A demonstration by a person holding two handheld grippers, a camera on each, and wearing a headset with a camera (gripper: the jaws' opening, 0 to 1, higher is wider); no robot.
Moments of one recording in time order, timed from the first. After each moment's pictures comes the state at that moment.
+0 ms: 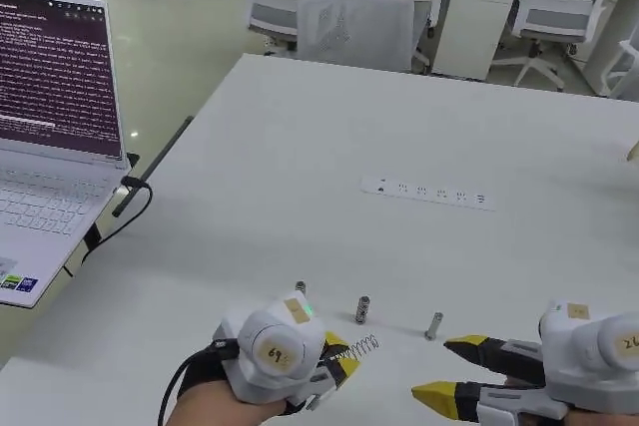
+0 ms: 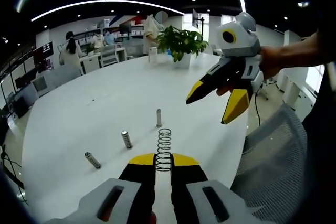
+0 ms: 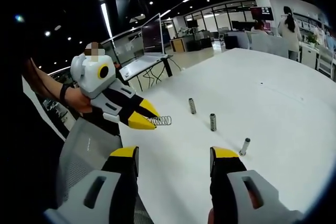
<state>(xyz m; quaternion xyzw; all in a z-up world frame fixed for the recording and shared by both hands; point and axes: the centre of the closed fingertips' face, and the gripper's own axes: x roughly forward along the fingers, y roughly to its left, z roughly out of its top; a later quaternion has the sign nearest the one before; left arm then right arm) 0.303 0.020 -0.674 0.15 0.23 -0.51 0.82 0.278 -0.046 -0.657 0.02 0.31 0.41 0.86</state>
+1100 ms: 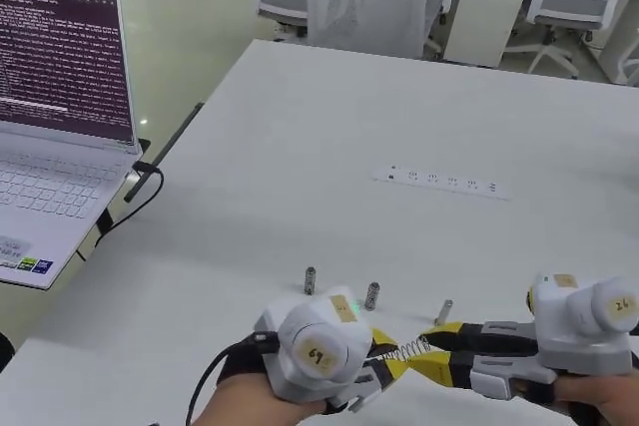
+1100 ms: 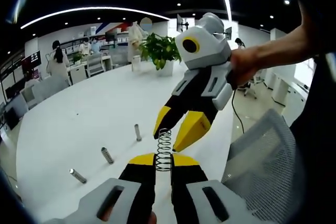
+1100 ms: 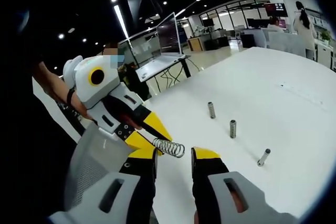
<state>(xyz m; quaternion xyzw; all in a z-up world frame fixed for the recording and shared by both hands) 0.273 -0.016 -0.653 0.15 0.20 -0.56 0.79 0.274 -0.018 -0.651 0.05 0.31 0.48 0.82</state>
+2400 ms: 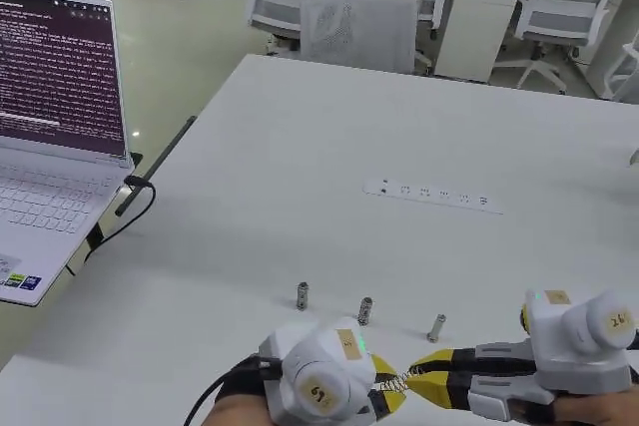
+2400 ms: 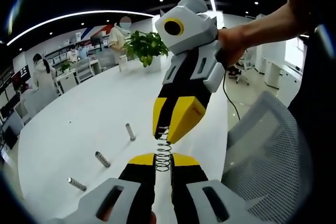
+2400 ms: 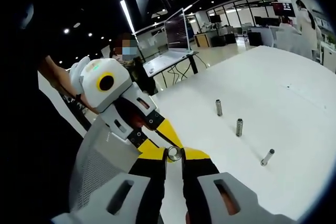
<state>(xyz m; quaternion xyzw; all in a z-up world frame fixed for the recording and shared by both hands) 0.264 -0.023 -0.667 0.20 0.19 -0.59 0.76 0.263 -0.015 -0.646 0.03 0.32 0.50 0.80</state>
